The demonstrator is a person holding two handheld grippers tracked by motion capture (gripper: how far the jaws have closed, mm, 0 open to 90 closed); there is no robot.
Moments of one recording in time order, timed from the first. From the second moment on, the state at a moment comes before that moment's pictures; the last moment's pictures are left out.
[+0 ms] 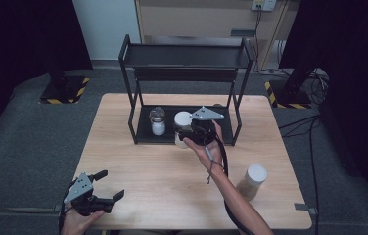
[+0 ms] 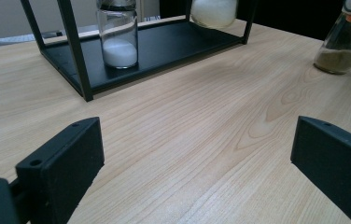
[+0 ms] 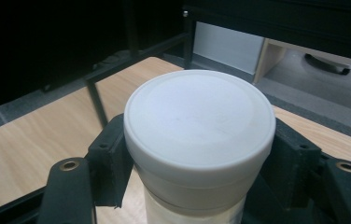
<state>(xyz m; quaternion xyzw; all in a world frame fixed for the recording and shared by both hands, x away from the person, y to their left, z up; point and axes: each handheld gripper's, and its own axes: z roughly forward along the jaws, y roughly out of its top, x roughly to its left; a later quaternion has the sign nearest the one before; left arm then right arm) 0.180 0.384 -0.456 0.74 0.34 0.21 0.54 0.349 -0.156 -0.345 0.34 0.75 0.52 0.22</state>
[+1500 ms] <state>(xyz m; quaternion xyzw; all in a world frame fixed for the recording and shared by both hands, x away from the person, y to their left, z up) 0.182 0.384 -0.457 0.74 0.34 0.21 0.54 0.425 -0.120 -0.396 0.40 0.74 0.48 0.25</state>
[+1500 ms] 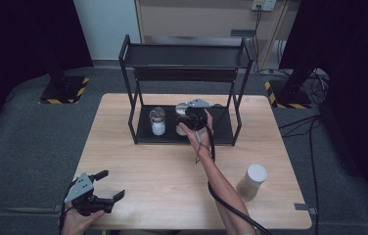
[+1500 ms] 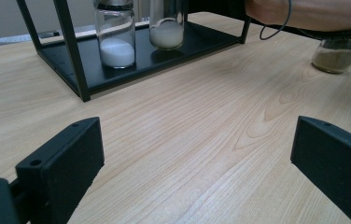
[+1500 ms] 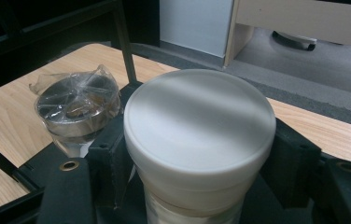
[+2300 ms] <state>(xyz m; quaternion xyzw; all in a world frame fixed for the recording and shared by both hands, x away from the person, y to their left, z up) 0.182 0.384 -0.456 0.74 0.34 0.21 0.54 0.424 -0.122 -0.407 0.40 0.74 0.49 0.24</state>
